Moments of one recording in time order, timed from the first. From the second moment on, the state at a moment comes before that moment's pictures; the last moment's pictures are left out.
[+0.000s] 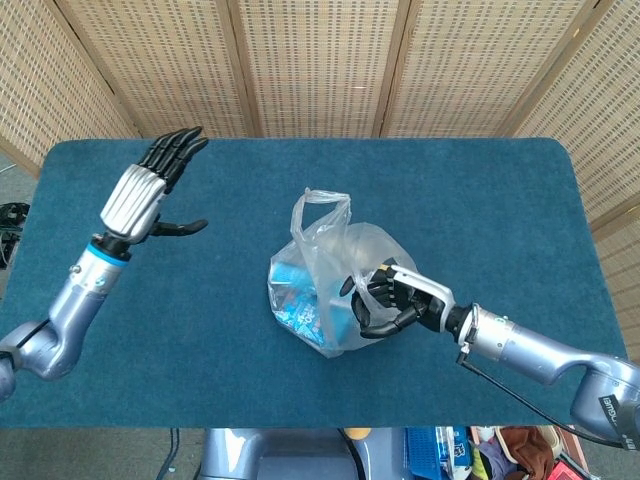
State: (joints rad) left arm -0.76 -1.32 -0.35 -1.30 1.59 1.18 -0.32; right arm 1.05 -0.85 -0.09 -1.80 -1.79 0.89 2.07
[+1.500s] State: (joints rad) left arm -1.22 -1.99 -0.40 -0.62 1.44 1.13 -0.22; right arm 1.06 -0.84 -0.15 -1.68 -1.84 1.02 2.21
